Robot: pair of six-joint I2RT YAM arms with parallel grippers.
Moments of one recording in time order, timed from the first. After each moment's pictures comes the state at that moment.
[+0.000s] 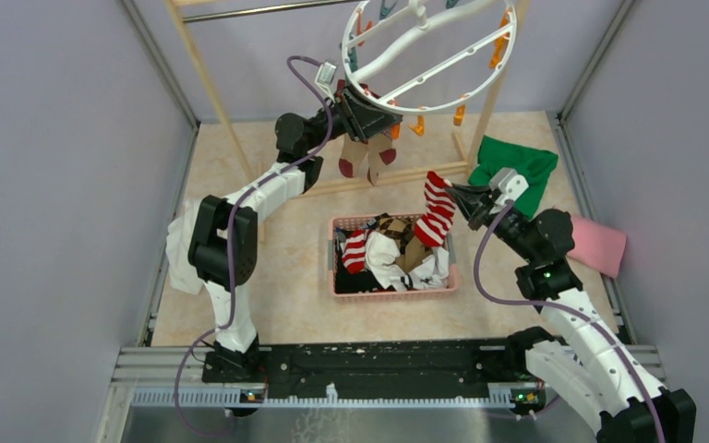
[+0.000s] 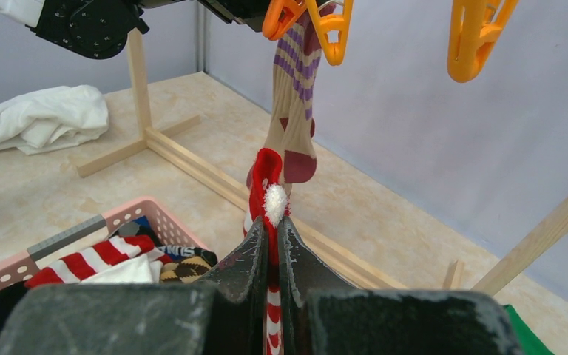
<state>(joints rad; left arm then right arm) -0.41 1.92 1.47 1.15 0.87 -1.15 0.30 0.76 0.54 0.42 -0.48 -0.10</state>
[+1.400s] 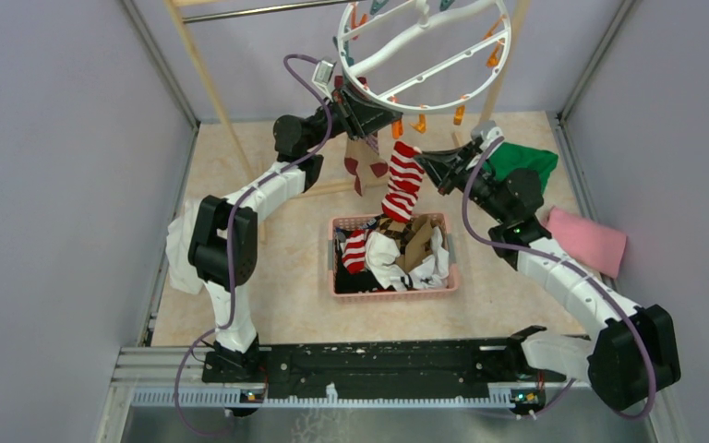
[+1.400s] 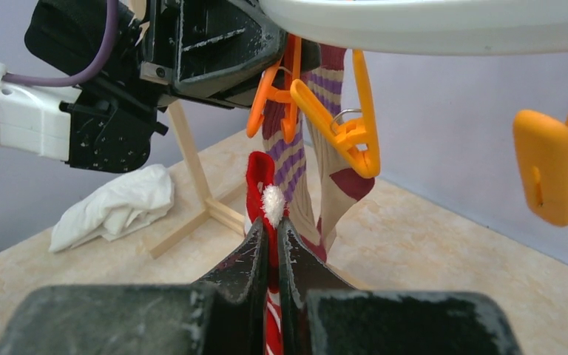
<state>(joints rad) -0.41 1.92 1.48 1.21 0.87 -1.19 0.40 1.14 0.77 0.63 -0.44 0.20</state>
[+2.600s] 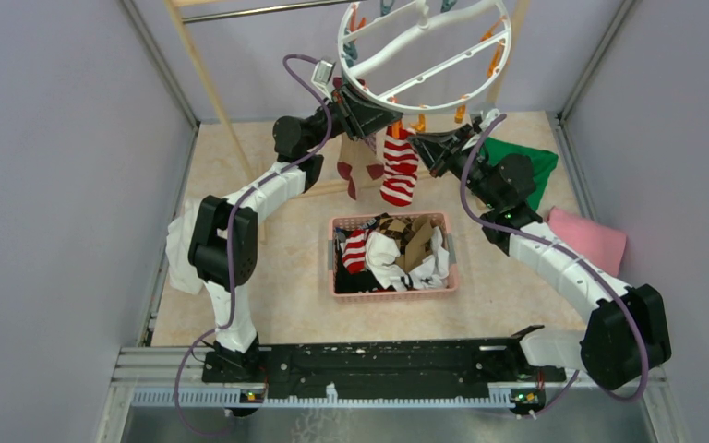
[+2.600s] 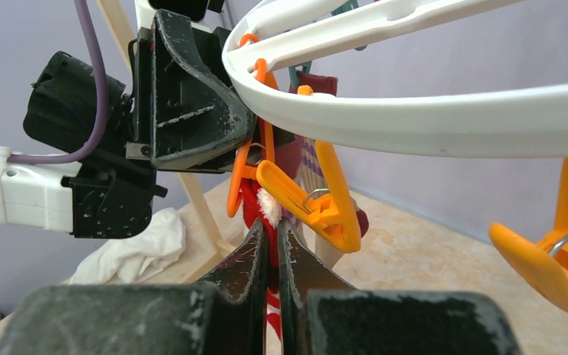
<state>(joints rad) -0.41 1.92 1.48 1.24 0.87 -1.21 0.43 1.25 0.89 0.69 -0.36 0.30</state>
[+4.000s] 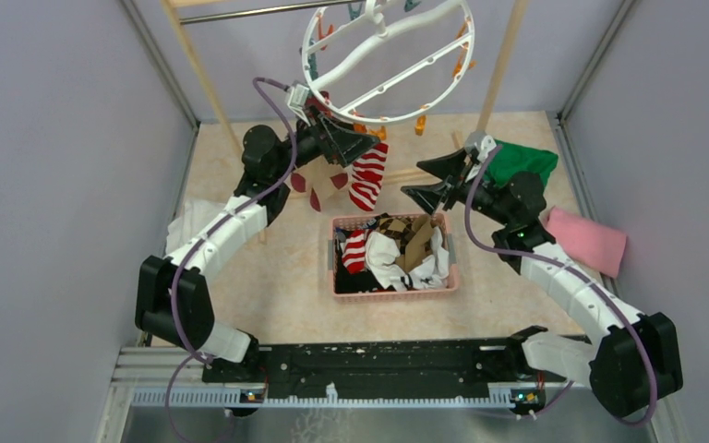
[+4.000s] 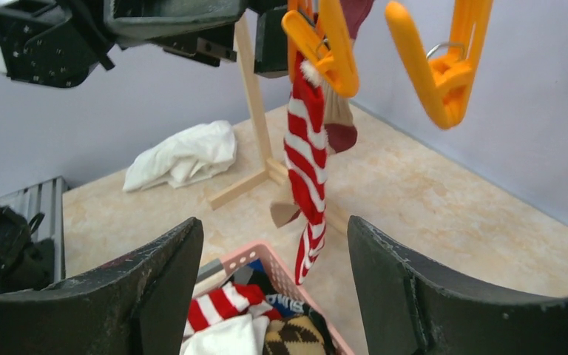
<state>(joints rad) -0.37 1.47 1.14 0.66 0.70 -0.78 0.38 1.11 0.74 0.60 -0.65 0.23</state>
